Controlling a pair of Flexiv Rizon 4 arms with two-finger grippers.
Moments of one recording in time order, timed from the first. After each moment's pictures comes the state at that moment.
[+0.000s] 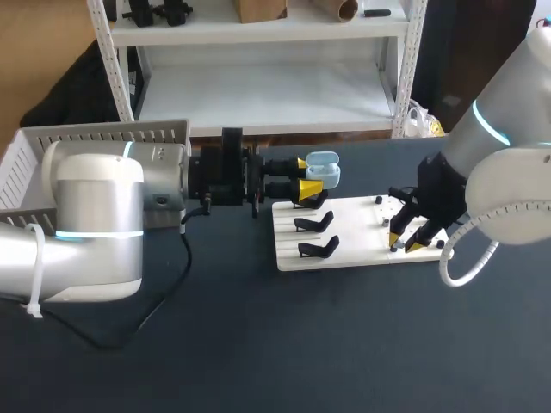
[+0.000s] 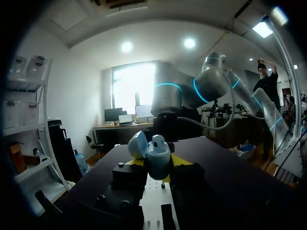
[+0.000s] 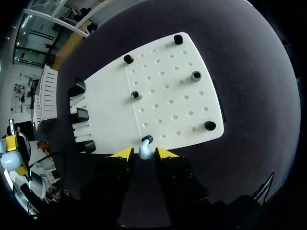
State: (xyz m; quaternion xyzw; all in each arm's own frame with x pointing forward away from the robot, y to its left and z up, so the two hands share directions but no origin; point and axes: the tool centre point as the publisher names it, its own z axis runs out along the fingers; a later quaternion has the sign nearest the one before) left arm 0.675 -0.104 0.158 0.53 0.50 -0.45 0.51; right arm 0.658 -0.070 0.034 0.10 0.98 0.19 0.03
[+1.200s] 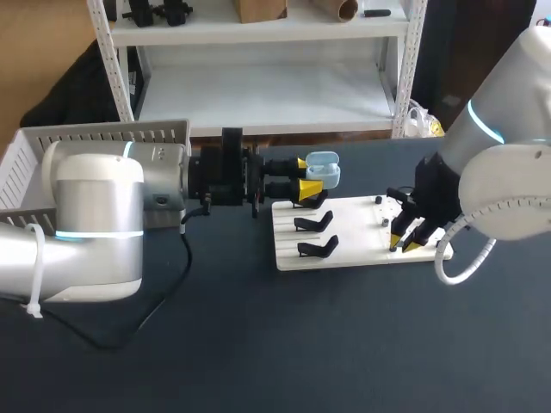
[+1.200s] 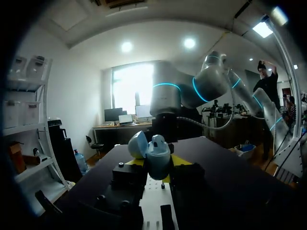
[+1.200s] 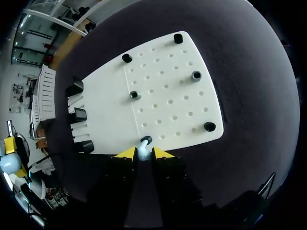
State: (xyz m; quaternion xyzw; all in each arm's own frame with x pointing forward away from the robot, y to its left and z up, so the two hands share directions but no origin) left arm 0.675 -0.104 0.158 0.53 0.50 -0.45 0.51; right arm 0.659 -0.068 0.033 0.10 0.98 0.19 0.02
